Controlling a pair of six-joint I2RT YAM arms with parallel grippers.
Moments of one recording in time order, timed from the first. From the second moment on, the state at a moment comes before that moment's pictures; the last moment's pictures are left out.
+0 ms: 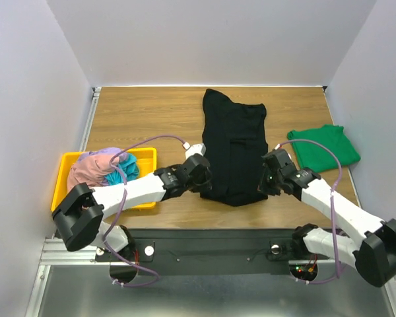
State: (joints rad) left arm -0.99 1.37 0.82 -0.26 -0.16 -0.90; right arm 0.51 1.02 0.68 -0.68 0.06 0.79
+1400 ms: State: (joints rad) left arm -0.65 2.01 1.46 -0.19 -0.10 -0.57; right arm 0.39 1.66 1.06 -0.36 0.52 0.71
